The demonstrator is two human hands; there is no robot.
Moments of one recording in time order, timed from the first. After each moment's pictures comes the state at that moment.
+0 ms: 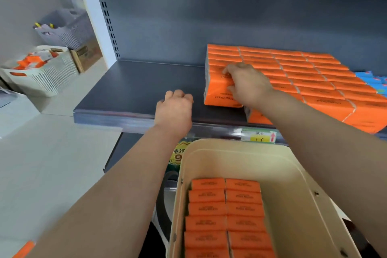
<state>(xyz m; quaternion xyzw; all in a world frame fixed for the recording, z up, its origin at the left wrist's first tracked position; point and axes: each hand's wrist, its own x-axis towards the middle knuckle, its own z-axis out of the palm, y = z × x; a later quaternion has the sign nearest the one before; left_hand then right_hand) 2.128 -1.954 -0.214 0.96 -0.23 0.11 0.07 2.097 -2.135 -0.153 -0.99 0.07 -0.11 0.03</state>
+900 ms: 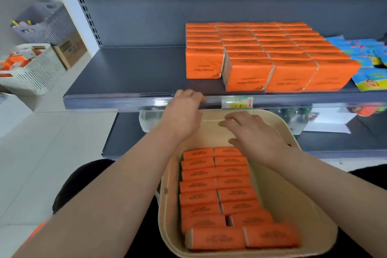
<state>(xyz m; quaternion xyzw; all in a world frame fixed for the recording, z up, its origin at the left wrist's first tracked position) 2.079 -1.958 -0.234 0.91 -0.35 0.05 0.20 1.970 -2.121 -0.256 -1.00 -0.06 -0.06 -0.01</state>
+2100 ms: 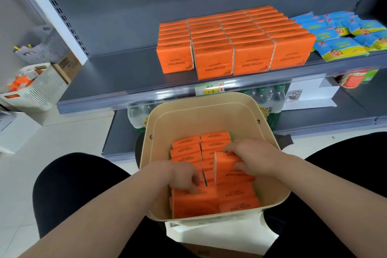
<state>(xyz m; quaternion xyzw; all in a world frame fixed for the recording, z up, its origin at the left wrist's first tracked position) 1.943 -1.966 -0.305 0.80 -0.40 -0.43 -0.10 1.839 -2.152 -0.289 -0.99 -0.02 0.11 0.09</state>
